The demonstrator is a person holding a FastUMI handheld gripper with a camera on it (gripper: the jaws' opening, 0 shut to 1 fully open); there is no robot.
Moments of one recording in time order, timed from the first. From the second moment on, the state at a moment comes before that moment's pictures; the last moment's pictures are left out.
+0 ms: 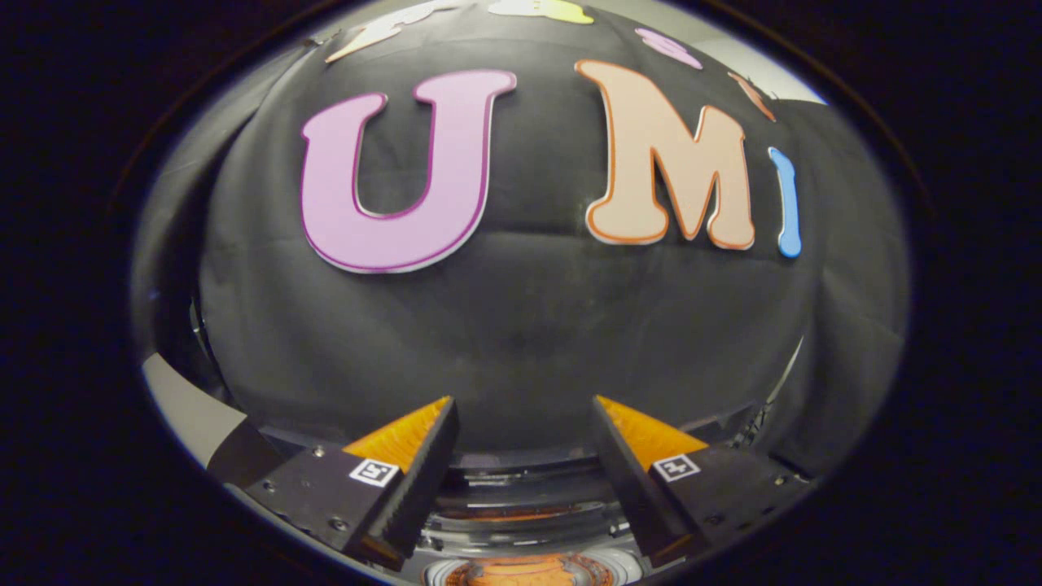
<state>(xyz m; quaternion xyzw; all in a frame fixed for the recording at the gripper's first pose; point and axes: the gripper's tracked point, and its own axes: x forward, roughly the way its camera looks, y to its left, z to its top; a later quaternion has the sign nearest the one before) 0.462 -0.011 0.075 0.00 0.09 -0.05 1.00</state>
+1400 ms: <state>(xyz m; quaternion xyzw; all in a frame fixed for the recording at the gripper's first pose) 0.387 -0.016 0.078 0.00 -0.01 -0.04 1.00</state>
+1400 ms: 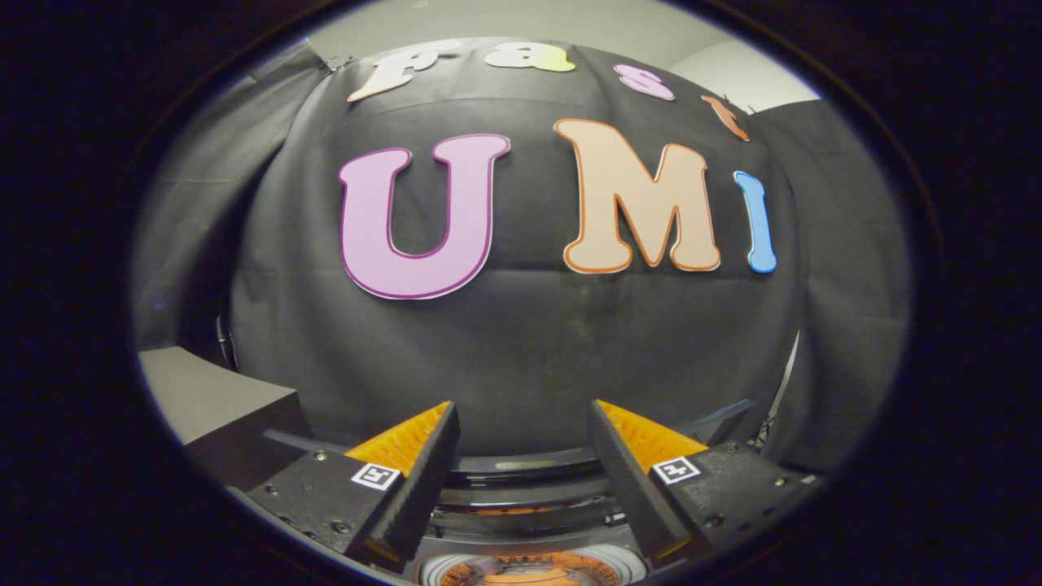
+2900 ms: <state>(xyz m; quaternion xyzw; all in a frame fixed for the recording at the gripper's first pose) 0.299 -0.031 -0.043 0.00 0.11 -0.04 0.99</state>
